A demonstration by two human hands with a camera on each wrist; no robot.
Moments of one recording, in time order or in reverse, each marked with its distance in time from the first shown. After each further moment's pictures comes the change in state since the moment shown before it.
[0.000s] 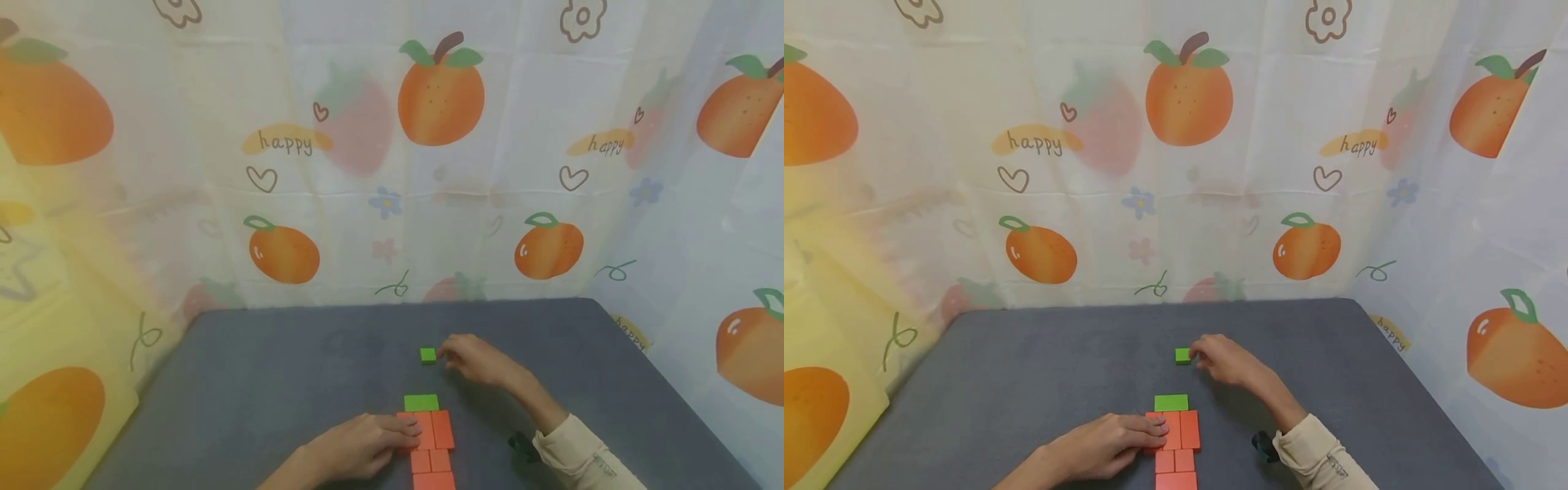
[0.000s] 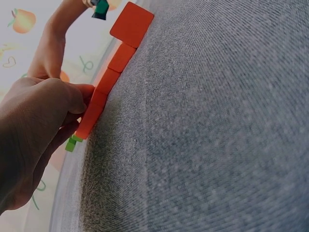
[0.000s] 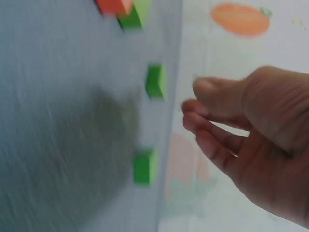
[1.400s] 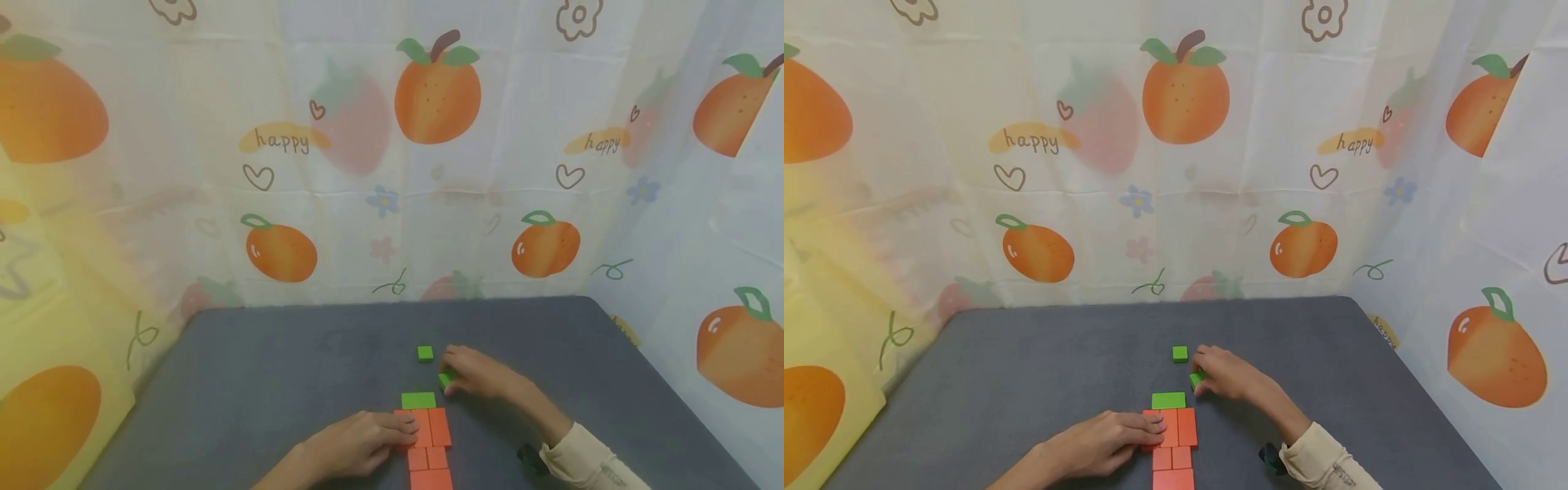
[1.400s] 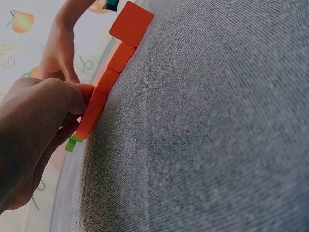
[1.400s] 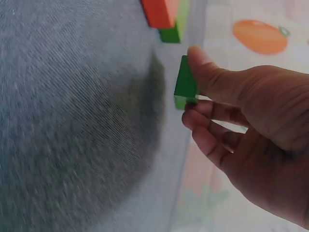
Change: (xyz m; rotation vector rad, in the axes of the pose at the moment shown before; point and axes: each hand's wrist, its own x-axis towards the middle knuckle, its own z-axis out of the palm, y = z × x) left_hand 0.001 0.000 0.001 0.006 0.015 0.019; right_hand -0.015 -0.006 0.009 -0.058 -0.057 -0.001
